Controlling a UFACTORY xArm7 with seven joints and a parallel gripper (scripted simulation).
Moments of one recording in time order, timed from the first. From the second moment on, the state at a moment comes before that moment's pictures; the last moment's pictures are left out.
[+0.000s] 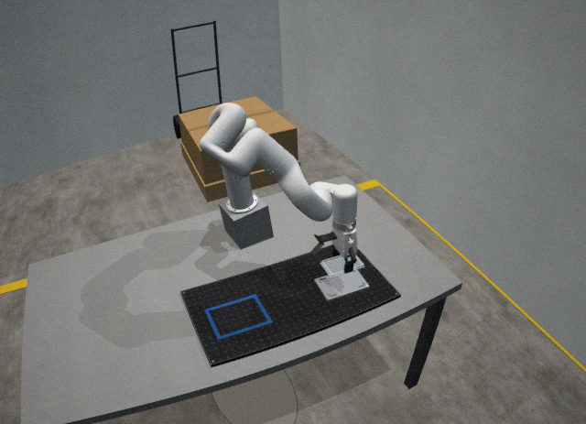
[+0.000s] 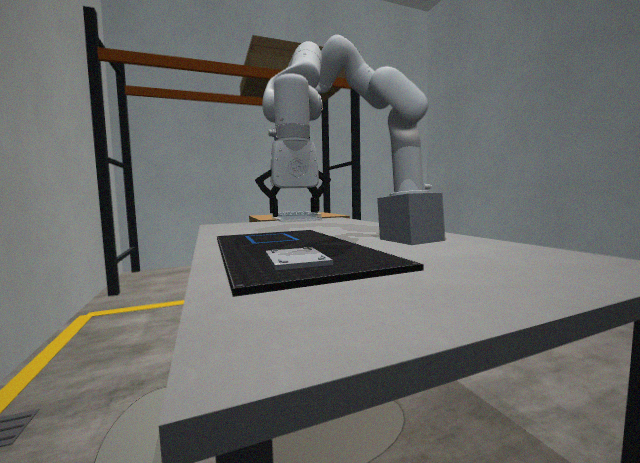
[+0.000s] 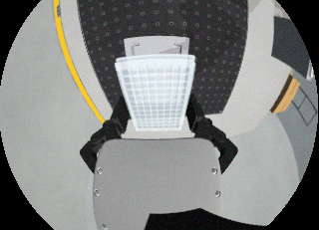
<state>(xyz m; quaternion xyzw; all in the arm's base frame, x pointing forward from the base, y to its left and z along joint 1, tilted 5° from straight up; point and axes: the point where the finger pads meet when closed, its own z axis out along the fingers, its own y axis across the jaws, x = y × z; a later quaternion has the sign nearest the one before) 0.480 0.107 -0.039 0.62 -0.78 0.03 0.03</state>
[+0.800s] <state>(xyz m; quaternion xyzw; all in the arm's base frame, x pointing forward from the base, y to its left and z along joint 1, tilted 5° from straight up) 0.466 0.044 -0.036 0.64 -0.76 0.03 0.03</state>
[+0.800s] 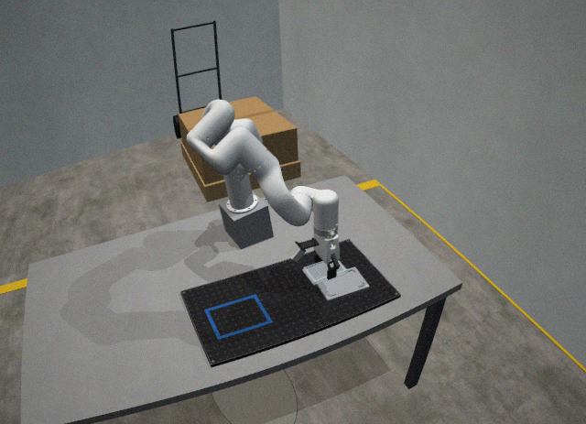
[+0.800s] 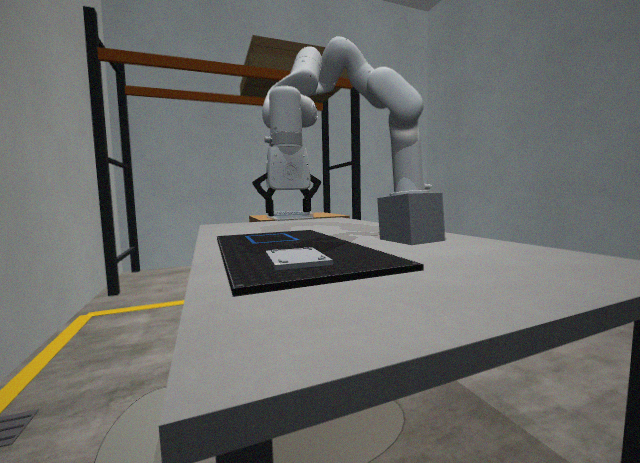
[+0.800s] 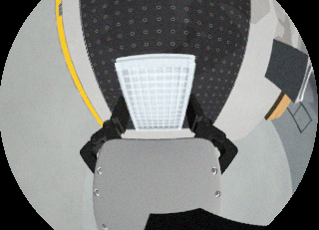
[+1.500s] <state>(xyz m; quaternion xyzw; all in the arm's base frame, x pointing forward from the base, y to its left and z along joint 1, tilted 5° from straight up) 0.452 -0.016 -0.032 0.65 -0.76 0.03 0.03</state>
